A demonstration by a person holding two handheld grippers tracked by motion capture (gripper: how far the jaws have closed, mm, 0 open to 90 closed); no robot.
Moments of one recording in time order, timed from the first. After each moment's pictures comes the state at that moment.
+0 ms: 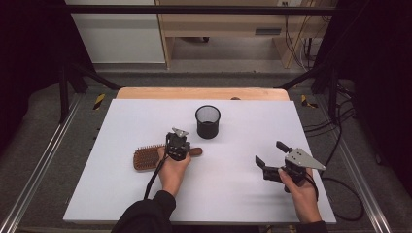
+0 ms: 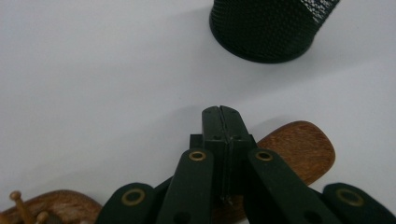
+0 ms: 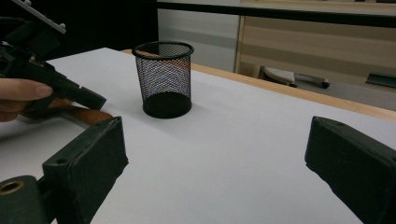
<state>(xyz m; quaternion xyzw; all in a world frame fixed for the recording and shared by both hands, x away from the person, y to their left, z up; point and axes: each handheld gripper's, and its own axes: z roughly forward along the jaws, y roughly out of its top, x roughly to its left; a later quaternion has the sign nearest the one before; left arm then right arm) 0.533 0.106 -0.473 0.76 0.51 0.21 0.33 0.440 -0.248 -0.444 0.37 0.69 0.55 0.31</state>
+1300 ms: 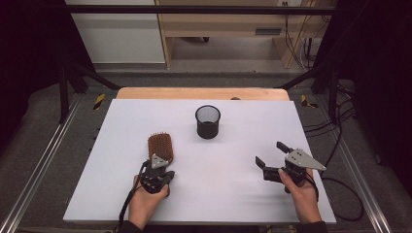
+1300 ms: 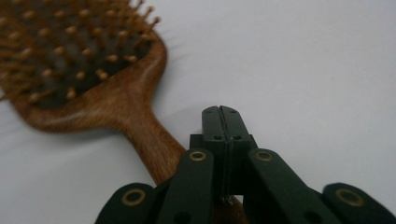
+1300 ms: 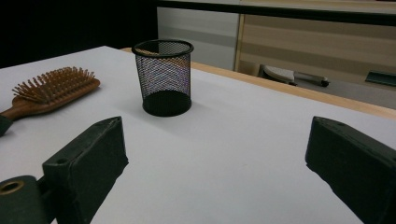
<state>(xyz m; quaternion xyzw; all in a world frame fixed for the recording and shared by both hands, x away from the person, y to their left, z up) 0.438 0.178 -0.472 0.80 0.47 0.14 0.33 0.439 -0.248 -0.444 0.37 0.69 0.55 0.30</state>
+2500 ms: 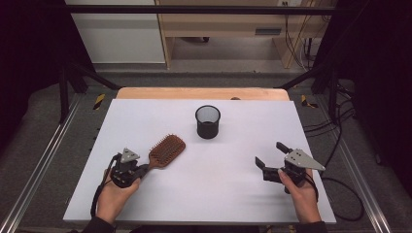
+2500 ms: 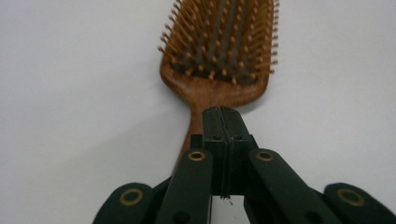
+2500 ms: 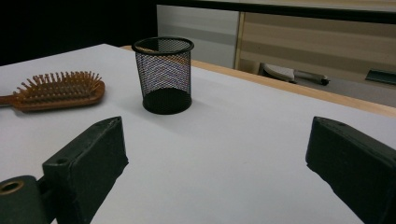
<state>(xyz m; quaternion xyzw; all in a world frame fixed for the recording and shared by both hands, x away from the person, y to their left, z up) 0.448 0.246 -0.439 0.80 0.46 0.18 0.33 0.439 -0.247 -0.445 0.37 0.69 0.54 0.30</state>
